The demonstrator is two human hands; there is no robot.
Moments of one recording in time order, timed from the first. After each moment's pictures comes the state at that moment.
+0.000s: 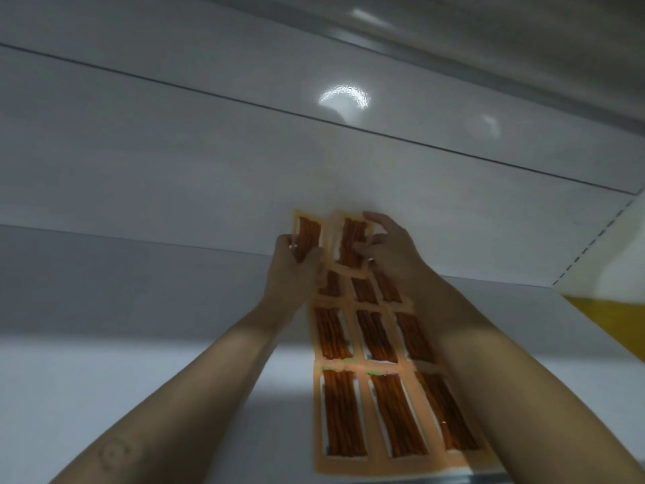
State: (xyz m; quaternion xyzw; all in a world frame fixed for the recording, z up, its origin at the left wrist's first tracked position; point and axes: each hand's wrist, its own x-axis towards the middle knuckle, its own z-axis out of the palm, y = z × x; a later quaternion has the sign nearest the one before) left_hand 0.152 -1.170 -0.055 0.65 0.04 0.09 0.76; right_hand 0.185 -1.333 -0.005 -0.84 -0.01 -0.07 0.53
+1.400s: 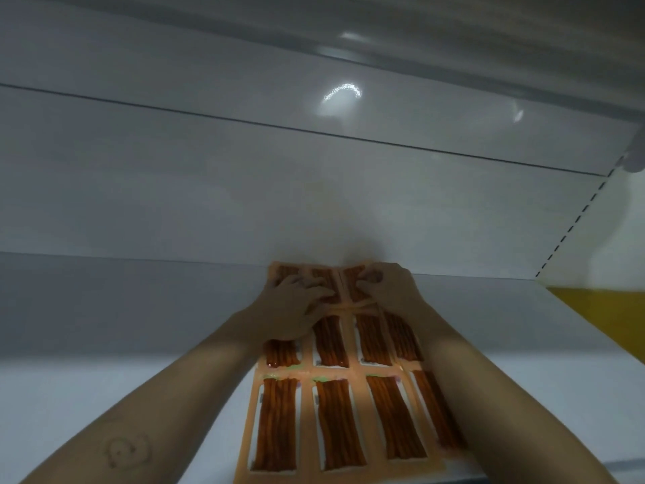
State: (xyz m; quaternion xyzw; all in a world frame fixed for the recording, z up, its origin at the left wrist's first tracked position) left_hand 0.164 -1.216 -0.073 0.96 -0.26 -0.01 0.09; right_hand 0.185 -1.432 -0.052 -0.96 0.00 -0.07 0.26
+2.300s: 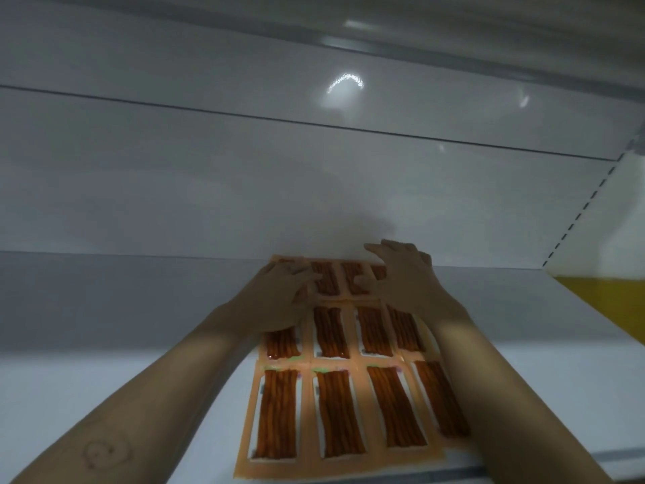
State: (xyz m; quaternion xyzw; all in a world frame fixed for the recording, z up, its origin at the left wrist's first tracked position) left_hand 0.155 -1.197 -0.064 0.95 -0.27 0.06 0.13; right_hand 0.147 -1.432 -0.016 -0.99 -0.07 -0.07 0.11
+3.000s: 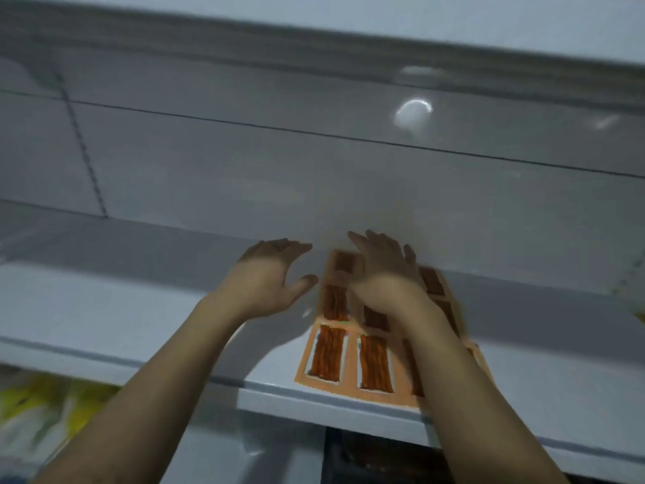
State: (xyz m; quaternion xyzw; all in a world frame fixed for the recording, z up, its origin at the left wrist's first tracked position) left_hand 0.022 -1.137 -0.008 0.98 -0.09 0.14 0.11; right_hand 0.066 -1.337 0.008 -0.97 -0.17 -0.06 0.15
